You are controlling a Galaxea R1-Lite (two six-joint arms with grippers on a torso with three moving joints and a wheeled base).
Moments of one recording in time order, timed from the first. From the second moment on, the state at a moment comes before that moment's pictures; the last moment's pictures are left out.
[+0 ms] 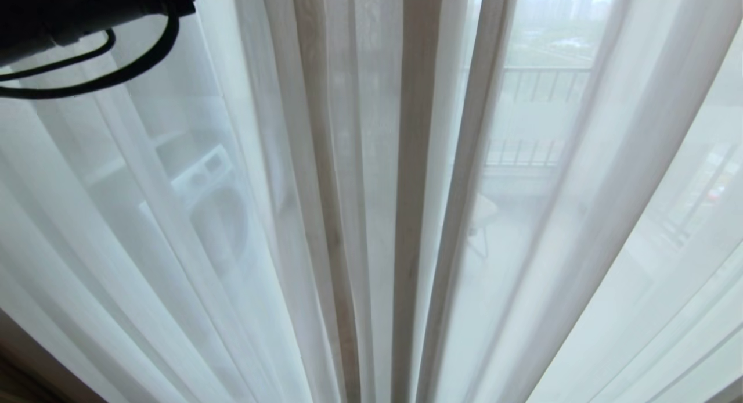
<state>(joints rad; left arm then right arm) -0.33 1.49 -1.41 -0.37 -0.39 0.02 0.00 0.00 0.00 0.00 0.00 0.00</state>
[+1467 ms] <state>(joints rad) -0.39 1.76 -1.71 -0.39 -0.22 0.09 0.00 0.00 0.00 0.00 0.00 0.00</state>
